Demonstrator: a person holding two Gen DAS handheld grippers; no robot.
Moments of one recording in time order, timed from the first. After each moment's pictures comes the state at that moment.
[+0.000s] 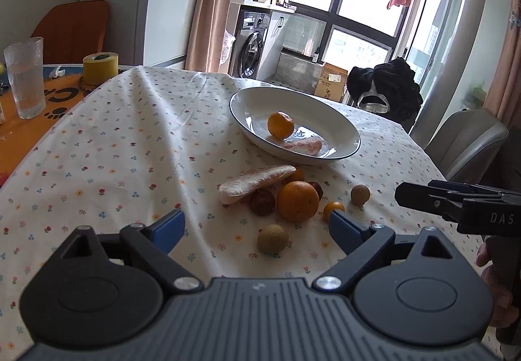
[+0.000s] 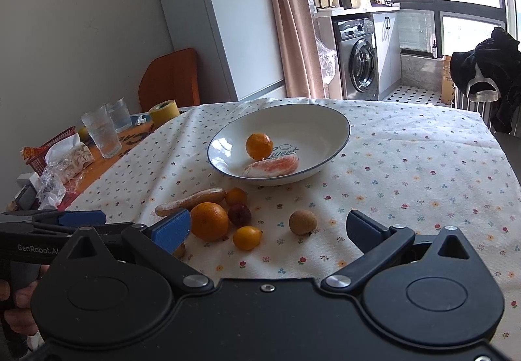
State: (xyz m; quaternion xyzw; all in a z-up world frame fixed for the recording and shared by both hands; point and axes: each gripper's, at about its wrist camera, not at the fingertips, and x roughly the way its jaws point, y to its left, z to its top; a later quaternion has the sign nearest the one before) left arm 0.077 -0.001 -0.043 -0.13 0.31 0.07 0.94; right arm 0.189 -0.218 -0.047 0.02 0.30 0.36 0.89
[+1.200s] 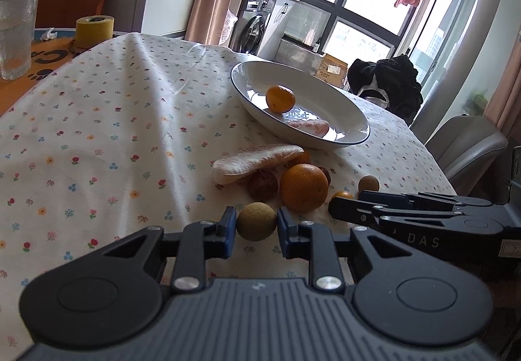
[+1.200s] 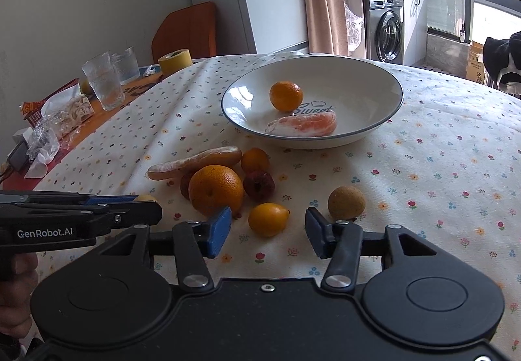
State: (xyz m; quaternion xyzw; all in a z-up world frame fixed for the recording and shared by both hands) left arm 0.094 0.009 -0.069 -0.18 0.32 0.06 0.93; right arm 0.206 -0.166 -0.081 -0.04 0.34 0.38 0.86
